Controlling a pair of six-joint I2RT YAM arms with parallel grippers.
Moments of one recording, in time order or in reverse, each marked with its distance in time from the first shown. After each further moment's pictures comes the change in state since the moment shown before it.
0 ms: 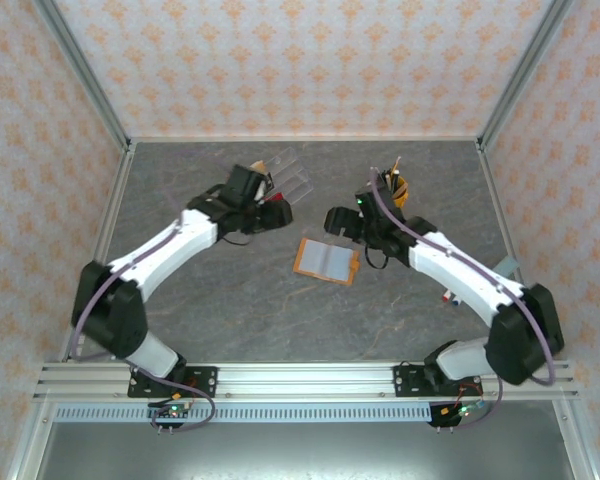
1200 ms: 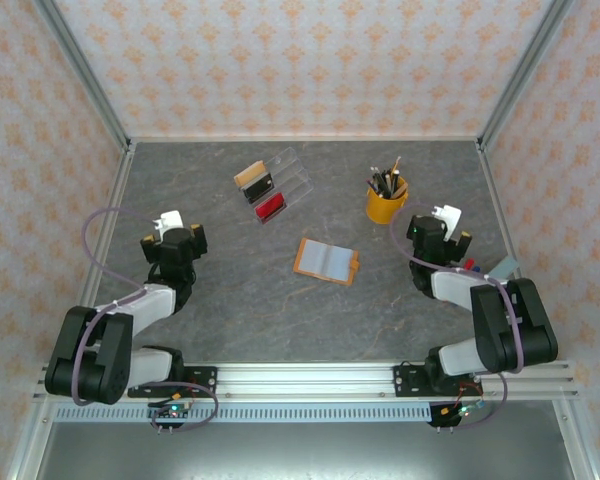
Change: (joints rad) left arm 0.351 -0.235 -0.877 1.059 -0.582 0.524; right arm -0.404 0.074 -0.580 0.951 0.557 -0.487
